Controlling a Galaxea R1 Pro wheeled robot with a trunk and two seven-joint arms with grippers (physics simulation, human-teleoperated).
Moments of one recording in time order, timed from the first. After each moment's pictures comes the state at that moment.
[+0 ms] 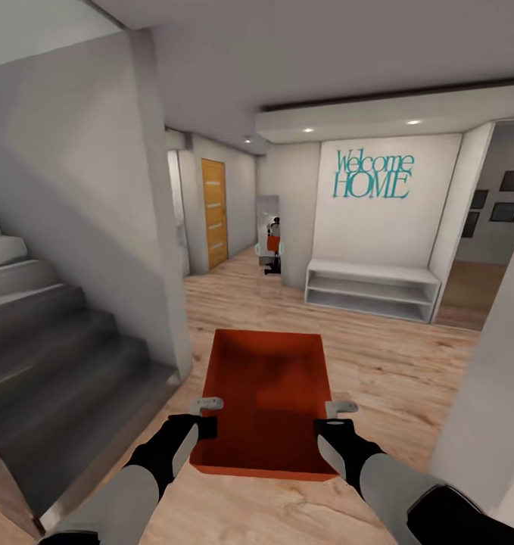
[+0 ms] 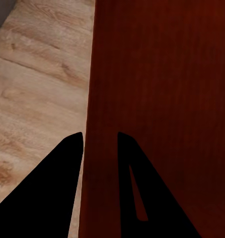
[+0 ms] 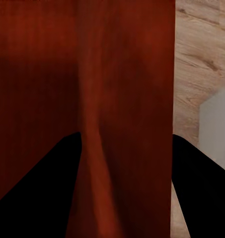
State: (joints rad) left arm -0.70 -0.15 0.02 -0.45 0.05 0.43 0.10; right arm -0.80 0.09 0.49 -0.16 -0.46 0.16 -0.39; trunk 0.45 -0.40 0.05
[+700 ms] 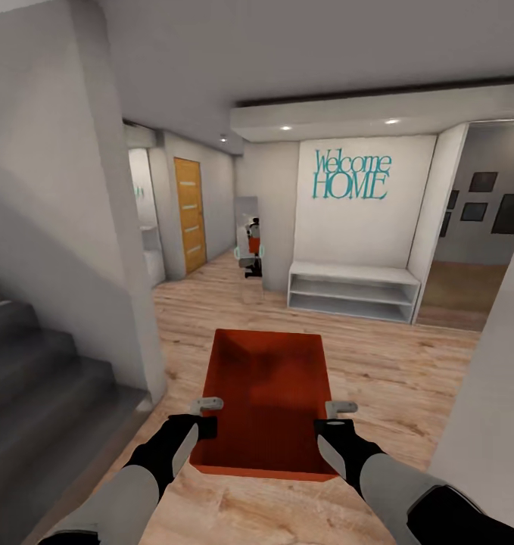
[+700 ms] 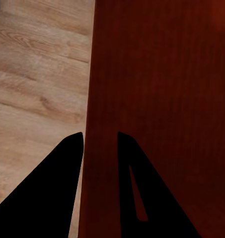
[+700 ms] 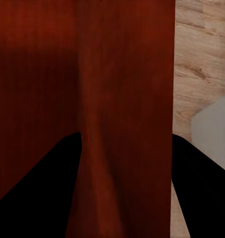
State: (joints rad) left arm -0.70 -0.15 0.02 -0.45 0.05 0.43 0.10; right arm -0.80 0.09 0.50 -0.16 -0.46 0.16 -0.39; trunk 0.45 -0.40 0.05
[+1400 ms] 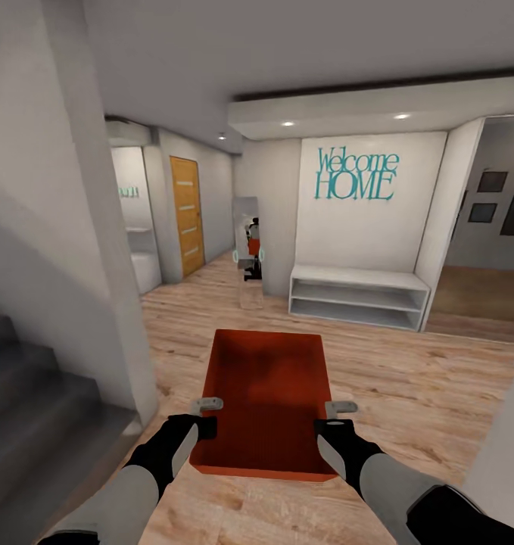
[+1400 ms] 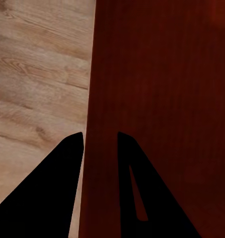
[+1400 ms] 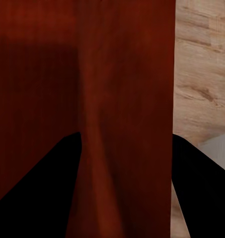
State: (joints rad) left arm -0.70 -0.15 0.02 -0.45 0.05 0.42 0.10; right arm -0.80 0.09 0.49 -0.16 -0.46 0.16 -0.39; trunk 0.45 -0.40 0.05
